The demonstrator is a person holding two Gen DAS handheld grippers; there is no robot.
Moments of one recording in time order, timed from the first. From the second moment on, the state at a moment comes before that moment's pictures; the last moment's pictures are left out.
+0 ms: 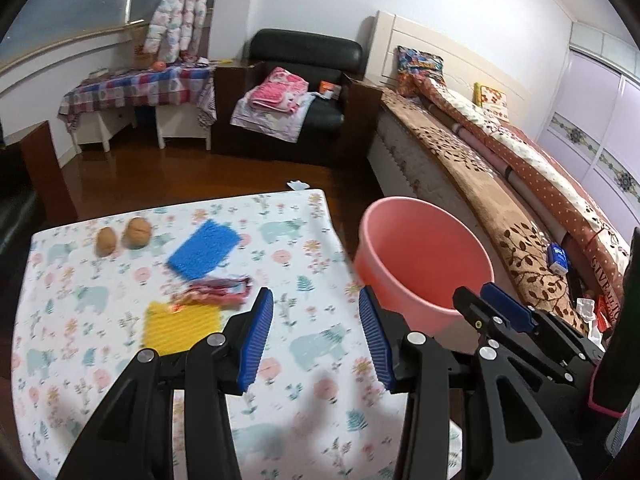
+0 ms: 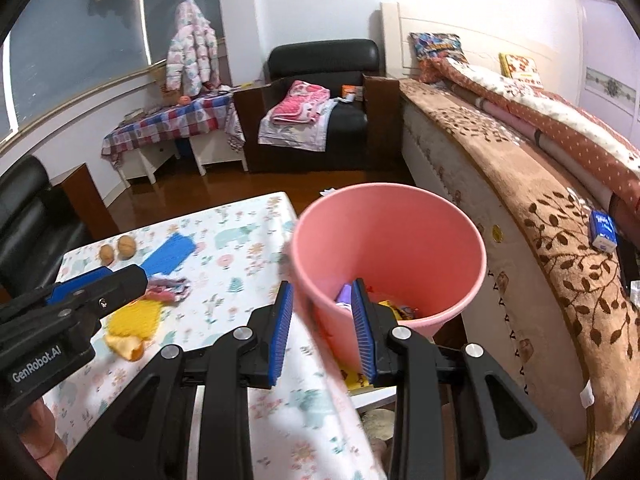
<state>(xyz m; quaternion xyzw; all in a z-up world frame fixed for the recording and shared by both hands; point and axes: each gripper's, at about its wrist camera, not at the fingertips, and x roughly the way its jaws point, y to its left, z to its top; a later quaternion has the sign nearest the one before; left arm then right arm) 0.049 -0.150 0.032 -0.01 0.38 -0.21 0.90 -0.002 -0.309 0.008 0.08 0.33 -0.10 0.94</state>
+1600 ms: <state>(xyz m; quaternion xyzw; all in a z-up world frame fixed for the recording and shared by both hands) 0.132 -0.052 -0.084 -0.06 0.49 -0.13 0.86 0.055 -0.226 -0.051 0.09 0.40 0.08 0.91</state>
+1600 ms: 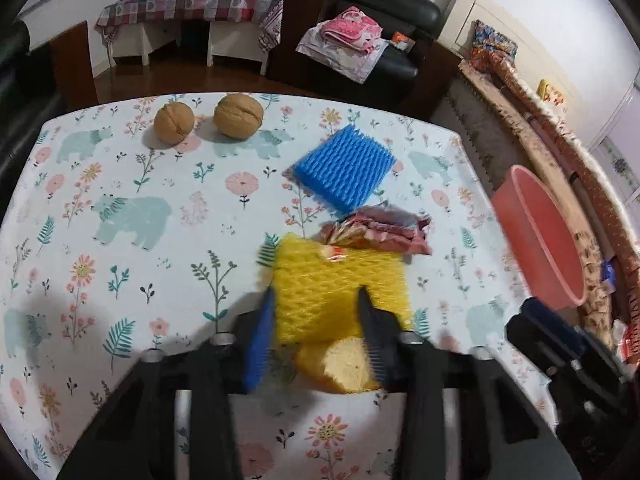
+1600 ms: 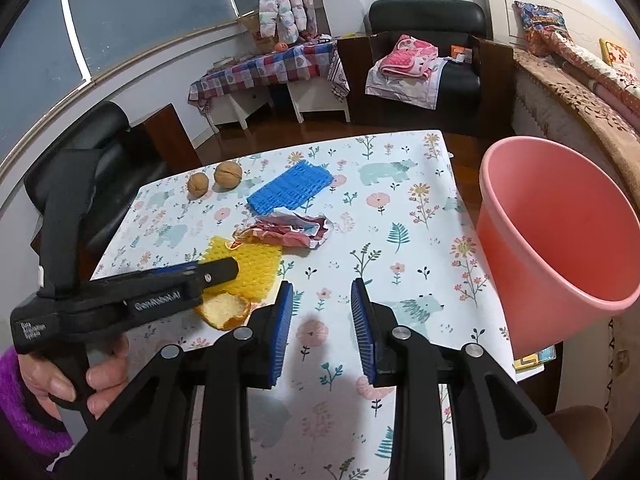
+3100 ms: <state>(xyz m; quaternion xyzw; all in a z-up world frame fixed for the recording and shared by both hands) 0.132 0.011 -0.032 -0.08 0.44 -0.07 0.89 0.129 -0.165 -0.054 -0.06 0.41 0.22 0.88</state>
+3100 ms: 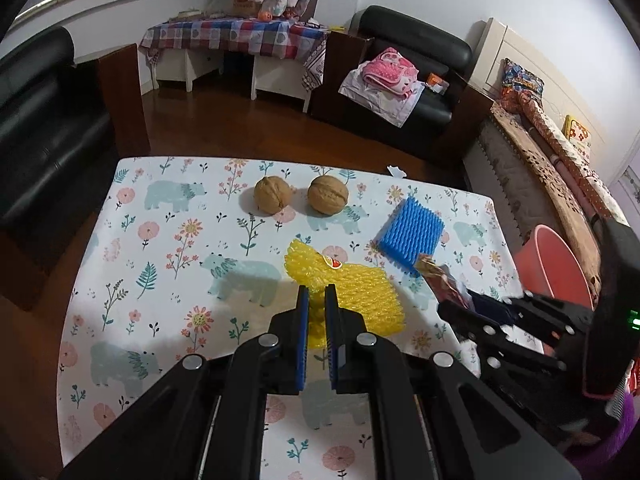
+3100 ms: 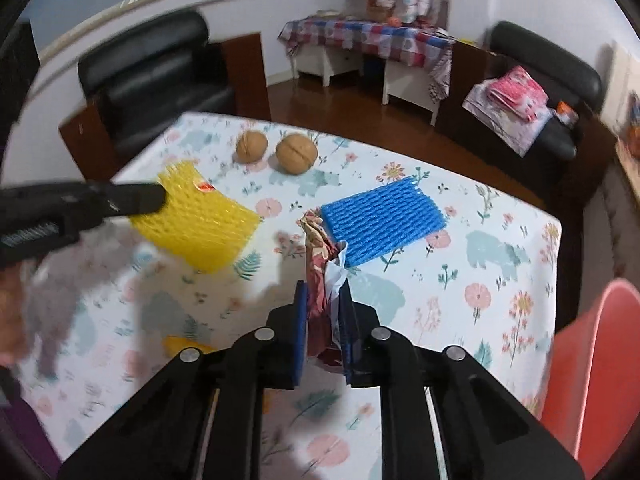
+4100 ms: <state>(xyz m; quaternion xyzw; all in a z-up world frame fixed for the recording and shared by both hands) 0.113 -0.172 0.046 -0.02 0.36 -0.25 0.90 0.057 -0.369 -0.005 0.15 0.34 -0.03 0.93</state>
